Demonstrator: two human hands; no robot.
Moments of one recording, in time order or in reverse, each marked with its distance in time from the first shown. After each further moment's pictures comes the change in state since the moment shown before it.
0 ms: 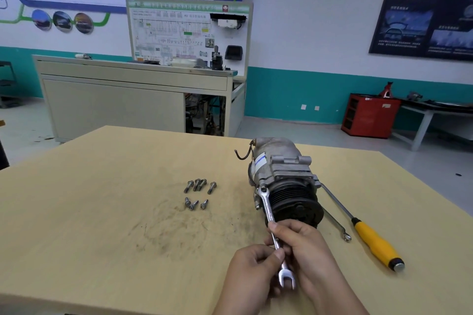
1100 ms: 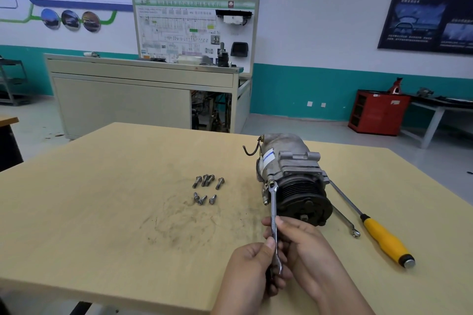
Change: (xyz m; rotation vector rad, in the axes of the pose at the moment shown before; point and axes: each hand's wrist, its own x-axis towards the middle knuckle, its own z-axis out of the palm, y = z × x) left_hand -0.008 -0.001 -0.011 -0.238 0.020 -0.098; right_hand -0.009 0.001 0.012 0.090 -0.141 0.030
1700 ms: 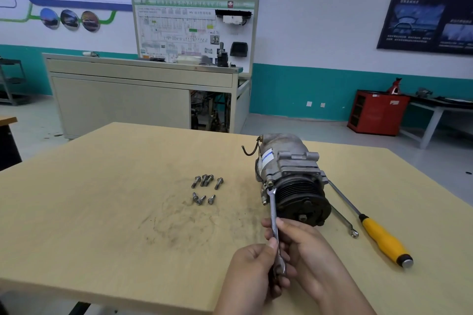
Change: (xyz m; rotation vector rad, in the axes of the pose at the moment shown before) left_hand -0.006 0.002 0.006 -0.054 -0.009 -0.038; right_hand 0.001 -0.001 -0.004 0.037 -0.005 0.075
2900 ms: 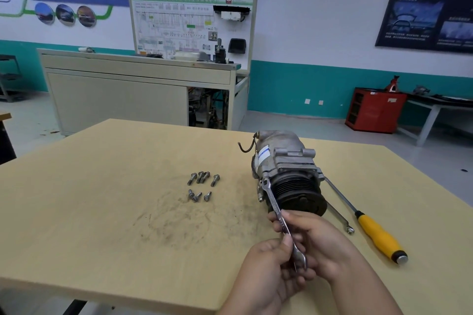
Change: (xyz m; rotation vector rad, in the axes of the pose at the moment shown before) left_hand -0.001 0.000 0.023 -0.146 -0.143 -0.095; right_hand 0.005 -0.025 -0.020 -0.075 -0.067 0.126
